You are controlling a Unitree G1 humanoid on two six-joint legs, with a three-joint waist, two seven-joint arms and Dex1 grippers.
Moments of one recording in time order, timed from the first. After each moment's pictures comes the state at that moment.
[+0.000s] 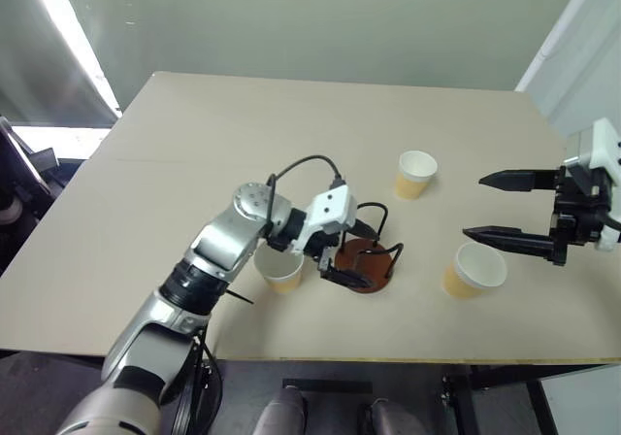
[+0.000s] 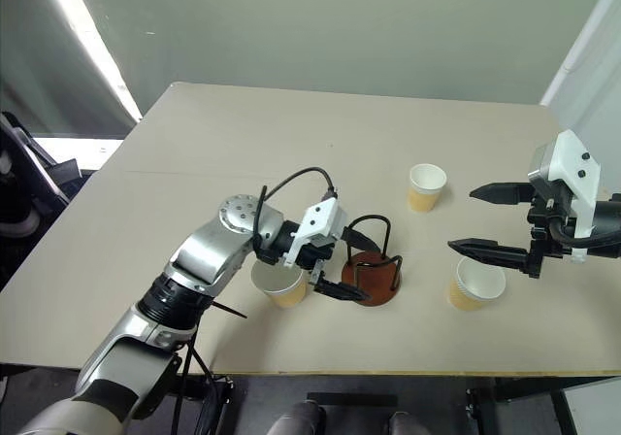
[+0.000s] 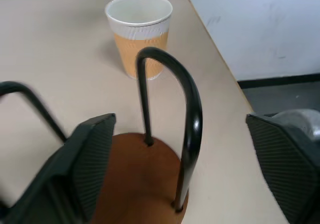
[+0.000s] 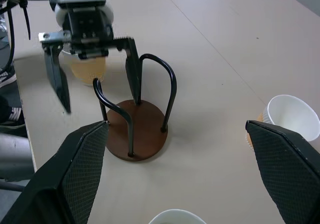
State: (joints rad) left arm -0.81 0.50 -0.35 0.01 -0.29 0.47 -1.32; right arm -0.34 -1.19 -0.40 -0.48 0.82 0.89 1.02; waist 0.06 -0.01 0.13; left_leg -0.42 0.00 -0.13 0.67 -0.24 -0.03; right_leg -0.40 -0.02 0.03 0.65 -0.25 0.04
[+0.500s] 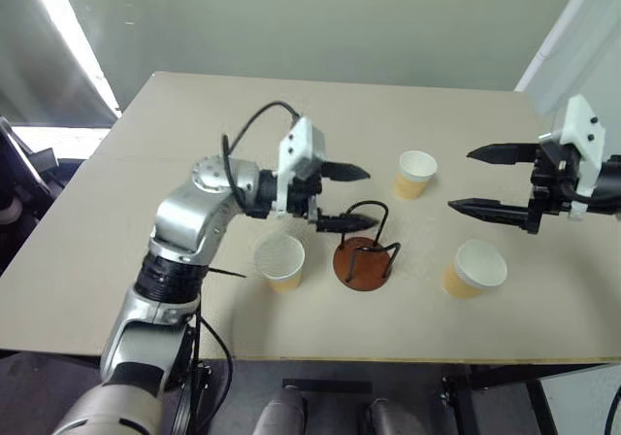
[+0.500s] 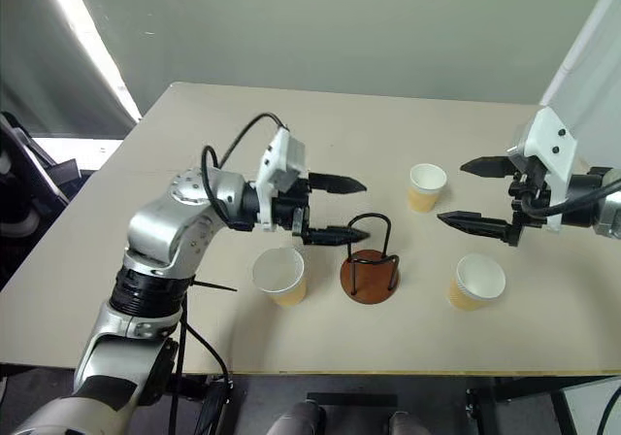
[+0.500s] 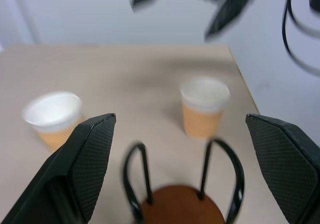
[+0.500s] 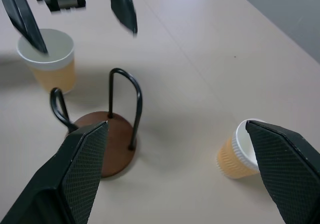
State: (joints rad) left arm -0.86 0.50 -0.08 -0.10 -0.49 0.68 -1.13; right arm -0.60 -1.12 -0.13 -0.29 0.64 0.72 1.01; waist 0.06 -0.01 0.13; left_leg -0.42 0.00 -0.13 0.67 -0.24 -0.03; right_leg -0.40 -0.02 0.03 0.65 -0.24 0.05
